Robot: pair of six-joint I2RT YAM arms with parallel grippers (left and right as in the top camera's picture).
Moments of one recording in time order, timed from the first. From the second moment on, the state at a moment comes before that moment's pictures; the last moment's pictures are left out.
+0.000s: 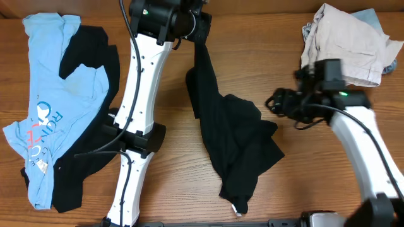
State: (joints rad) left arm -0.37 2.49 3.13 -1.56 0.16 -0.05; right arm 0.04 1.48 1.15 -0.87 -0.38 0.28
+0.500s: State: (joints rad) left arm -0.31 2.49 3.13 -1.60 0.19 -0.05; right arm 0.12 1.72 1.10 -0.90 -0.21 0.40
